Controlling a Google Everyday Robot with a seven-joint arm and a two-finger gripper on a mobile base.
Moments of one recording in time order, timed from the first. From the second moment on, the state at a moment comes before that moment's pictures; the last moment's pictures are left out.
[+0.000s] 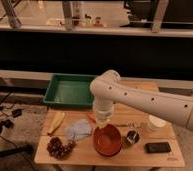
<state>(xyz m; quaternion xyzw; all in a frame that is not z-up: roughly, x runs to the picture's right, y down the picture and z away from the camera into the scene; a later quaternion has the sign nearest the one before) 0.029 0.168 0.702 -0.38 -0.12 -0.20 0.89</state>
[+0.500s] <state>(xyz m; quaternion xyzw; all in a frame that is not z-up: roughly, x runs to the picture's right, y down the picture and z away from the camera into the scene) 0.033 0.164 0.711 -0.39 -0.12 -0.20 0.89</state>
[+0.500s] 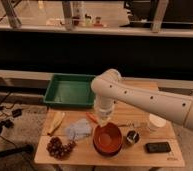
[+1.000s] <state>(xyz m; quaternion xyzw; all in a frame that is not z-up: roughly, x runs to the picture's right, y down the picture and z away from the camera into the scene) 0.034 0.164 0.714 -0.39 -0.12 -0.20 0.89</state>
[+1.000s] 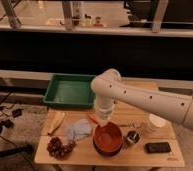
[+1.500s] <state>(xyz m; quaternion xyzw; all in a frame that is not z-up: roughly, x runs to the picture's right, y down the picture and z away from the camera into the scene) 0.034 0.164 0.714 -0.39 -0.12 -0.20 0.89</state>
